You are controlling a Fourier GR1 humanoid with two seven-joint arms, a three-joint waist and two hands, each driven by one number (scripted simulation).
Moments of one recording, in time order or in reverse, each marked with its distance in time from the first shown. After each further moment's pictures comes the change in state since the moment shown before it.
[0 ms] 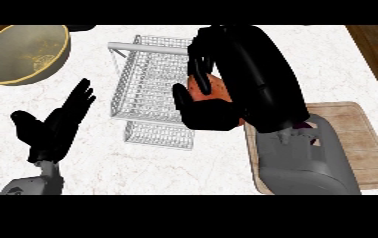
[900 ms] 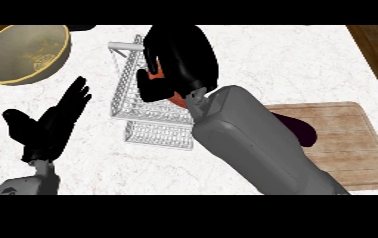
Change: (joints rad) left arm -0.006 0.001 0.029 -0.018 -0.002 -0.022 0.020; right arm -0.172 0.059 0.137 0.451 0.014 -0.270 -0.012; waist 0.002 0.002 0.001
